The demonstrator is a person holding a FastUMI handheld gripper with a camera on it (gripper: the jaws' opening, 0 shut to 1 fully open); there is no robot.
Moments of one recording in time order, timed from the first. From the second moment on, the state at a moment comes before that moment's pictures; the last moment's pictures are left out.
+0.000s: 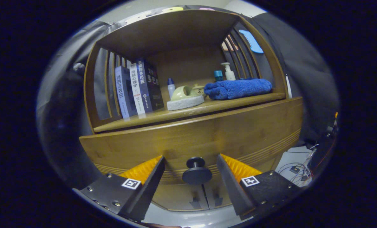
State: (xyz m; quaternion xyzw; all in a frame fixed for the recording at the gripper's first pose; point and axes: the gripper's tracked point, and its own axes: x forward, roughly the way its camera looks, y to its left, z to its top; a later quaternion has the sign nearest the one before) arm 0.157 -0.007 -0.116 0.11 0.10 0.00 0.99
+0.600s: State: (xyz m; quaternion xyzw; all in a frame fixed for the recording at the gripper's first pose) arm 0.180 0.003 -0.173 0.01 0.23 -0.01 0.97
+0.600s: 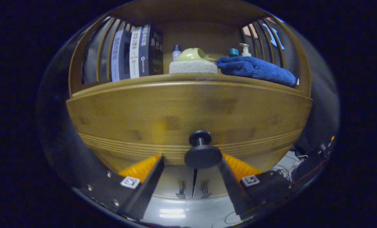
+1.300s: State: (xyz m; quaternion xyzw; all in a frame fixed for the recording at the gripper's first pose) arm 0.126 -0.022 -0.083 0.08 0.13 -0.05 0.99
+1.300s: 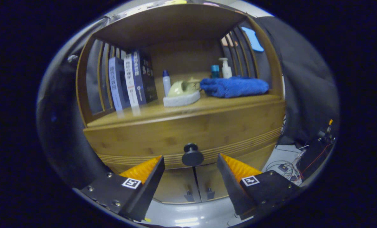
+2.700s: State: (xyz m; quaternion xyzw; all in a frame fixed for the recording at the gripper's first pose) arm -0.053 -0.057 0.065 0.06 0.02 -0.03 1.00
